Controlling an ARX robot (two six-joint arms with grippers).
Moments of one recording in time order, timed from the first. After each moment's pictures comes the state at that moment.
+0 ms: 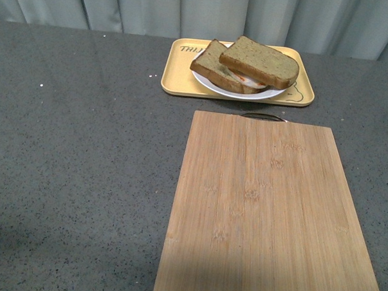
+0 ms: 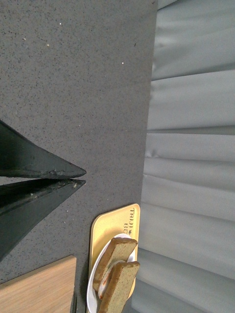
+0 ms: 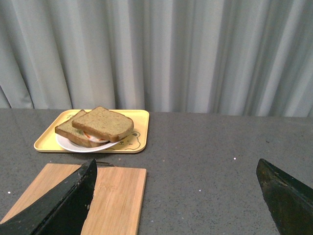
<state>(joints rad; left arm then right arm) 0.00 0.82 0.03 0.78 0.00 -0.01 0.00 0.00 0.00 0.00 0.00 0.00</state>
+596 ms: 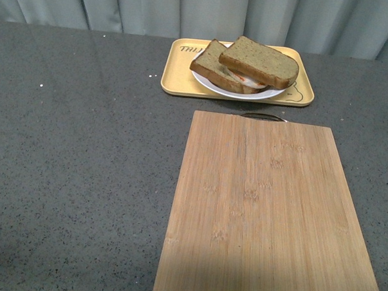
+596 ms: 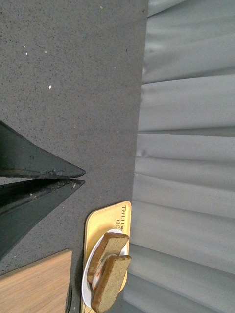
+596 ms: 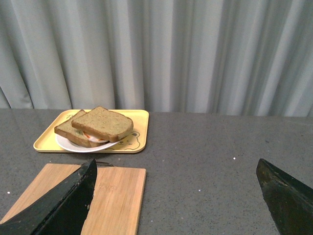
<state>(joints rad) 0.00 0.44 0.02 0.44 0.00 -0.01 0.00 0.00 0.00 0.00 0.00 0.00</state>
